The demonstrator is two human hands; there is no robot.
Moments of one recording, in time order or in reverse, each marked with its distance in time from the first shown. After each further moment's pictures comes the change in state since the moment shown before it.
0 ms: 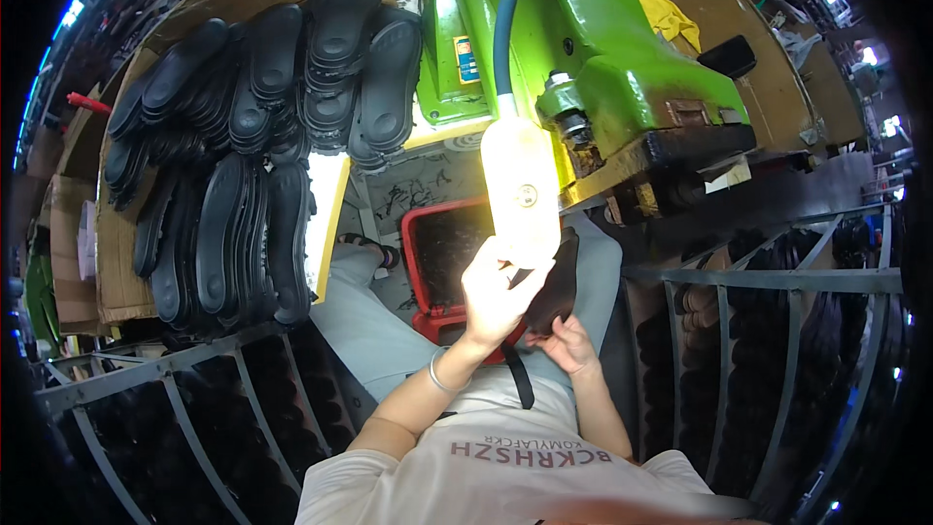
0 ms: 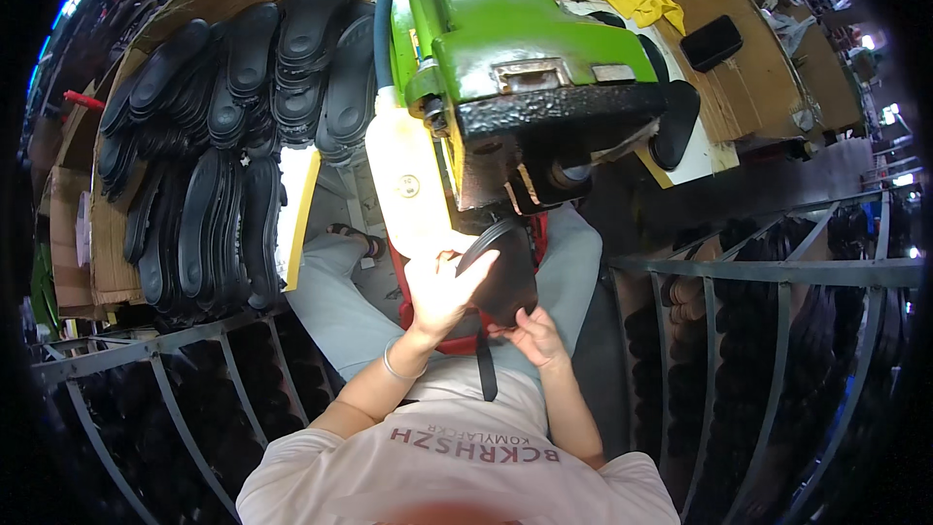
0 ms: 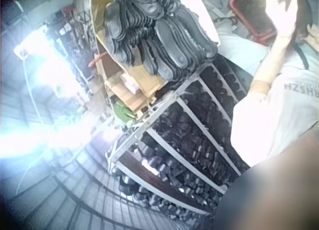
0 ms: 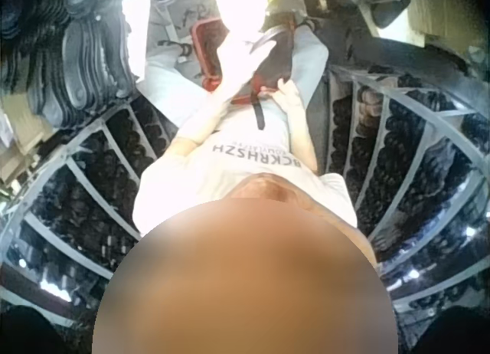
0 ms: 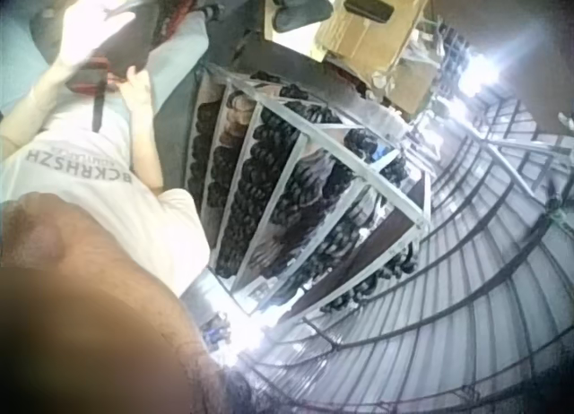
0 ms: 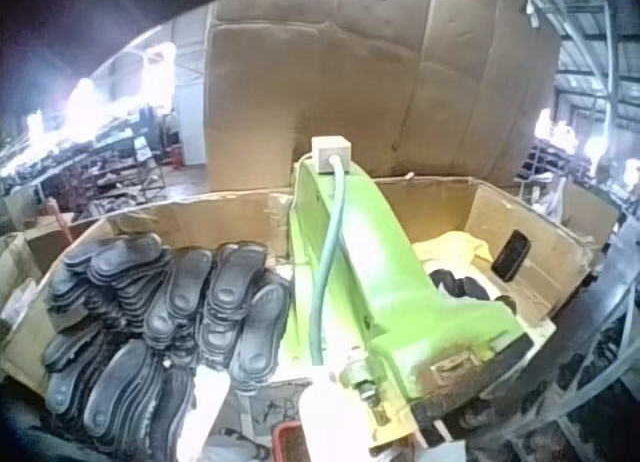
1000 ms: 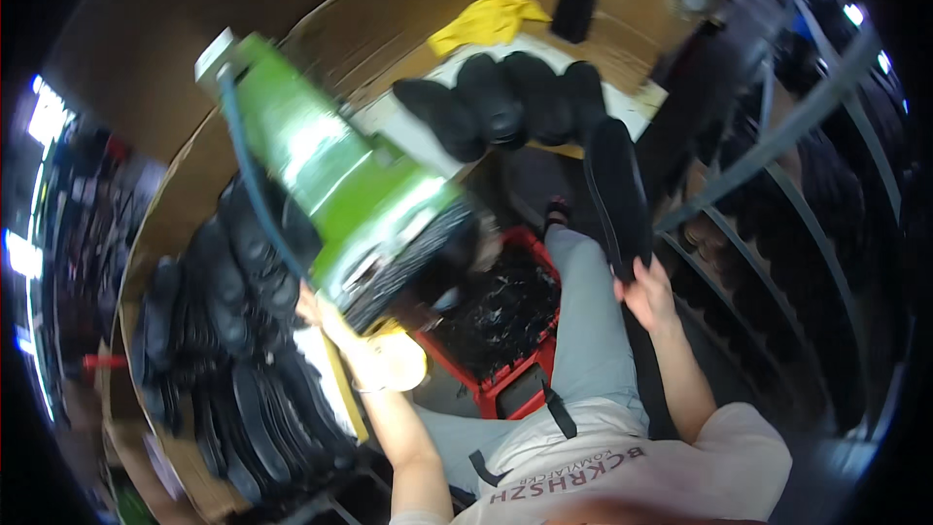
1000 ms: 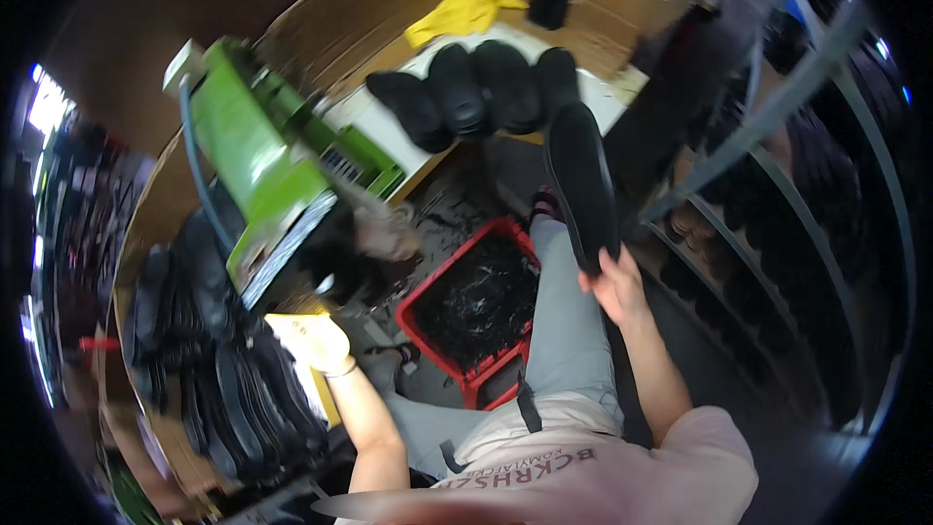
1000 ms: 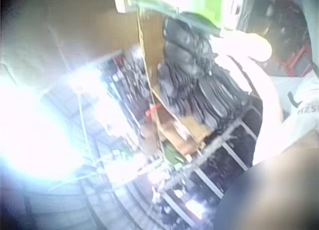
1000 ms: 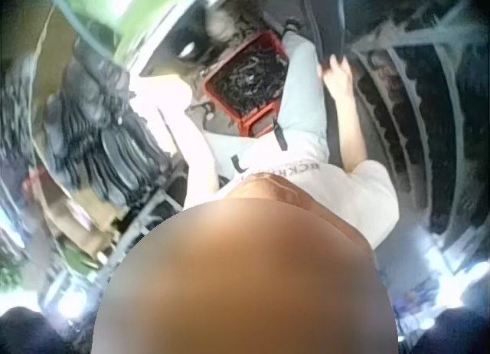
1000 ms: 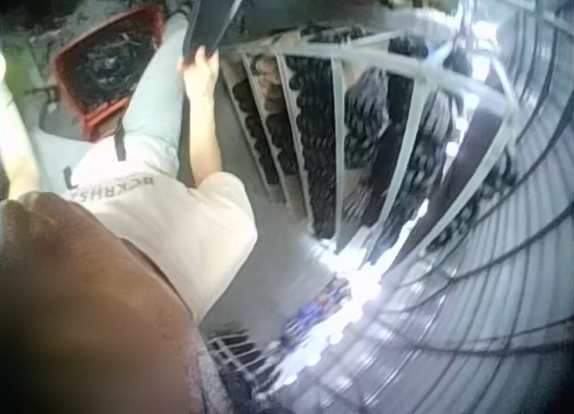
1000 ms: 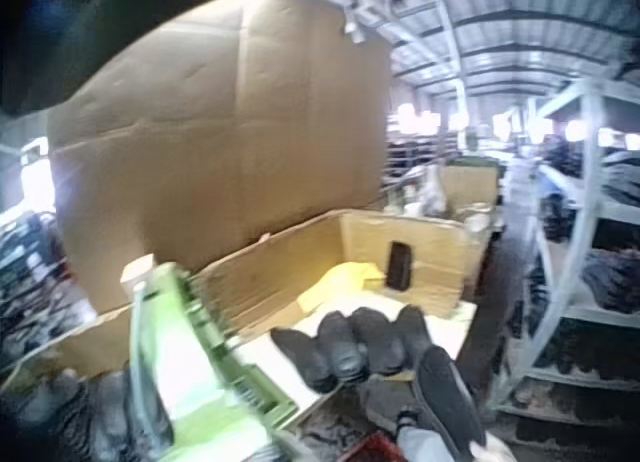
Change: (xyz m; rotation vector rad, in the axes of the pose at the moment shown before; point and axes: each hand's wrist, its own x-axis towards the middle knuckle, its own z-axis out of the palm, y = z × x) left_hand 0.144 -0.062 -0.110 0.977 0.402 0.297; right_hand -0.025 -0.124 0.018 -0.062 0.405 -0.710
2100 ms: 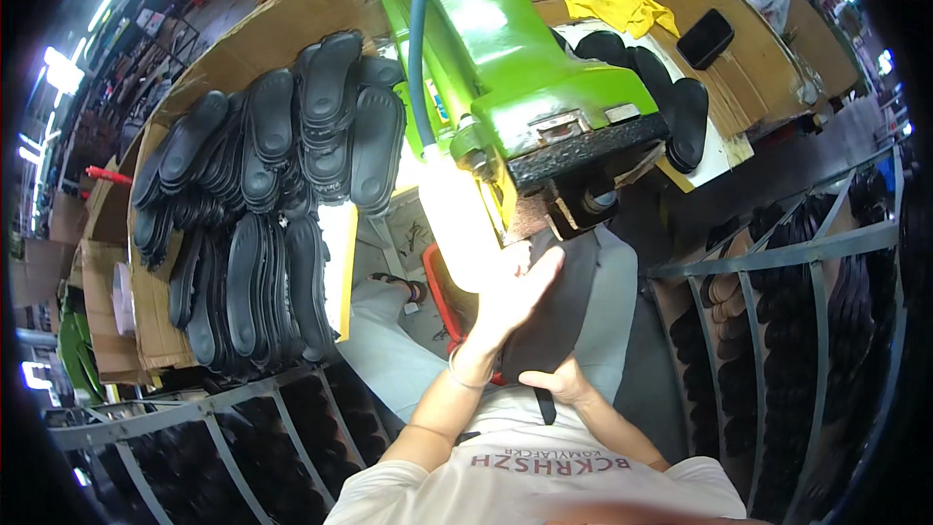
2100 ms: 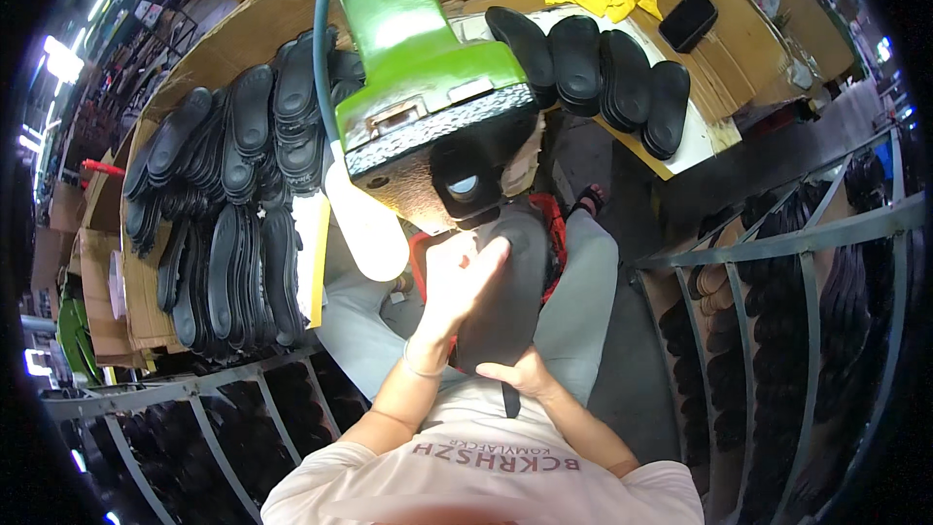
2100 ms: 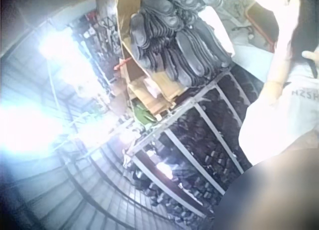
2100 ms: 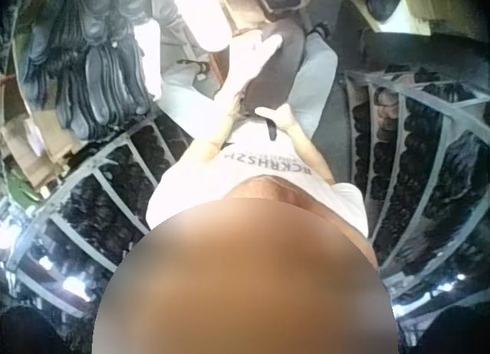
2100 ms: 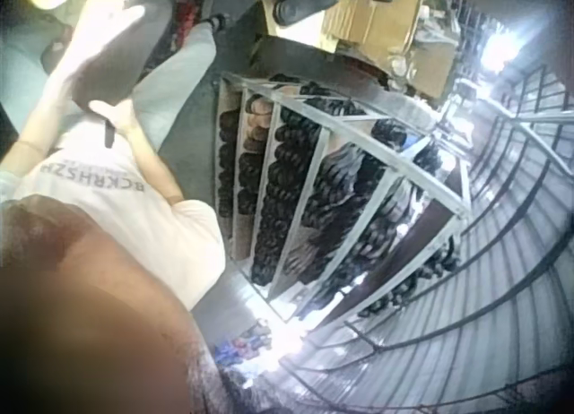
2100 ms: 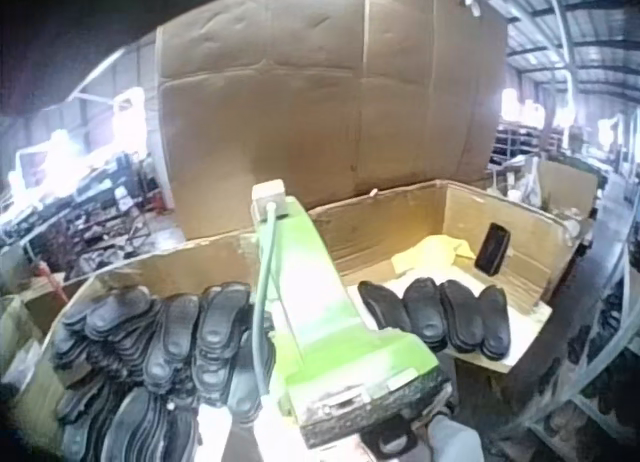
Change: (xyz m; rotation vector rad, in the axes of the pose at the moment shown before) left_hand -0.093 0.145 -0.038 -0.759 -0.622 -0.270; right_hand -0.098 0.099 0.051 -0.492 -0.543 0.303
